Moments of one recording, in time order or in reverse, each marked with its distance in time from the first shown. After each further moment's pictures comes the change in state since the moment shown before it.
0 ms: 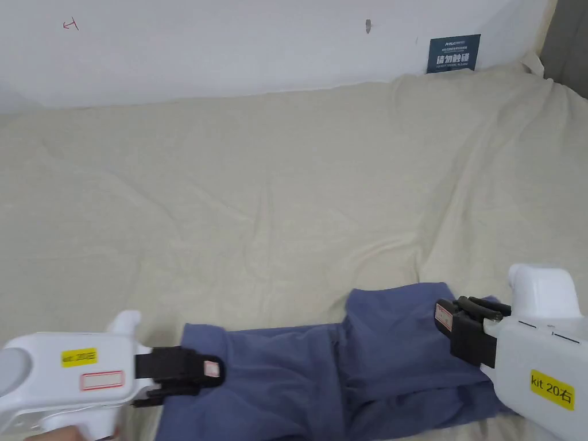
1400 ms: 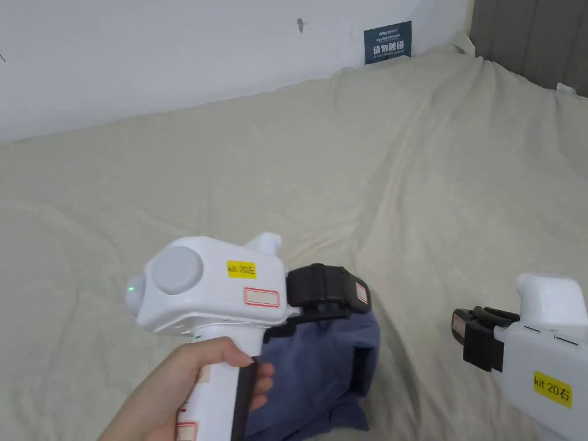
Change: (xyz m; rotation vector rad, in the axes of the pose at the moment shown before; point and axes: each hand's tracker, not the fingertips) left arm 0.226 0.012 -0.147 -0.148 -0.013 -0.275; right arm 0.093 -0.026 0.026 -0.009 -0.137 -0.157
